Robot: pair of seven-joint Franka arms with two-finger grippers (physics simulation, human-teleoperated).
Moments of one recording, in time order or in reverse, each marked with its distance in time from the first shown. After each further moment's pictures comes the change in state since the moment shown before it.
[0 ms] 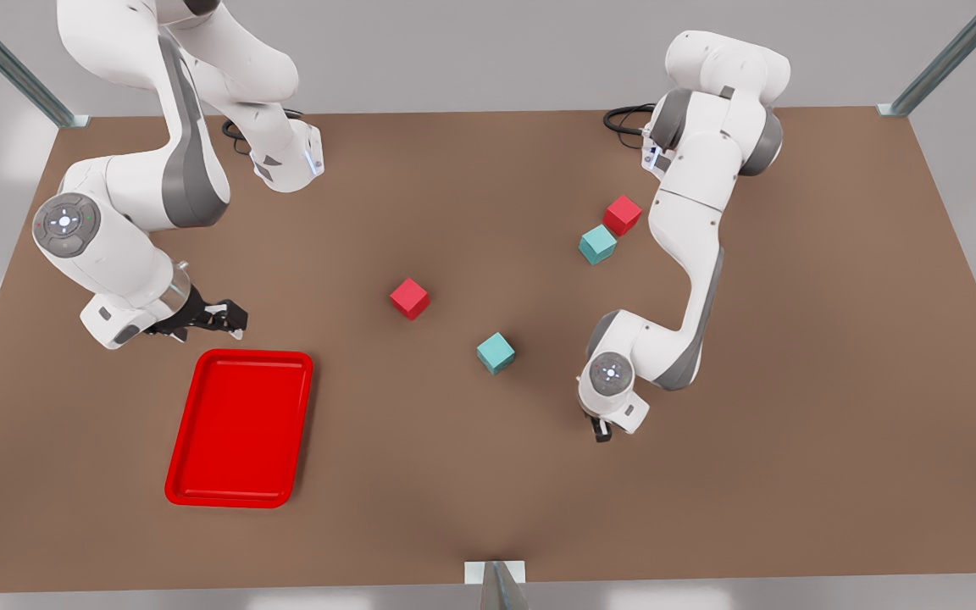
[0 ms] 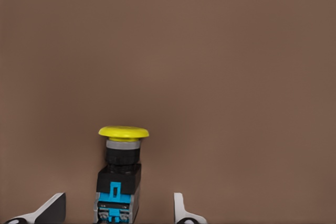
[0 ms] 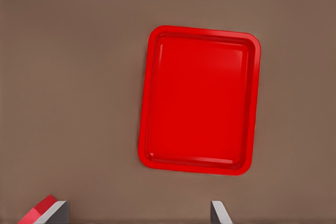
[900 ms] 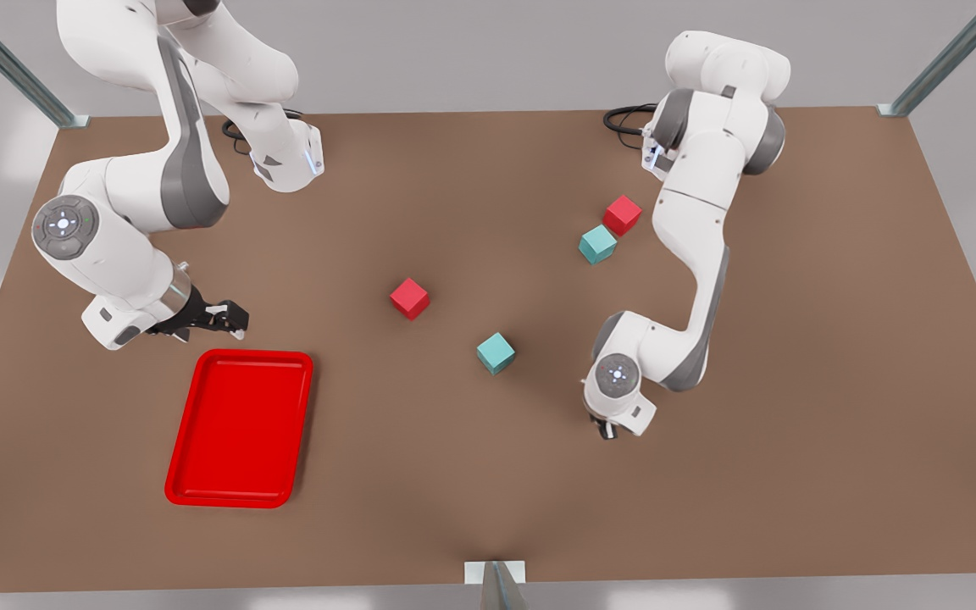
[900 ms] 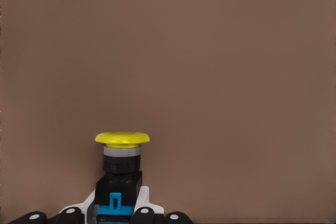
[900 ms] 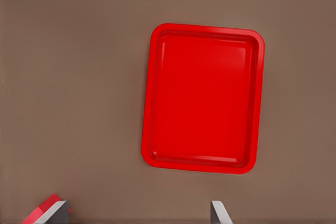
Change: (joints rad) left arm 0.007 -0.018 0.010 0.009 0.010 -0.012 -0.007; right arm -0.004 0.001 -0.001 -0.003 0.017 0.000 0.002
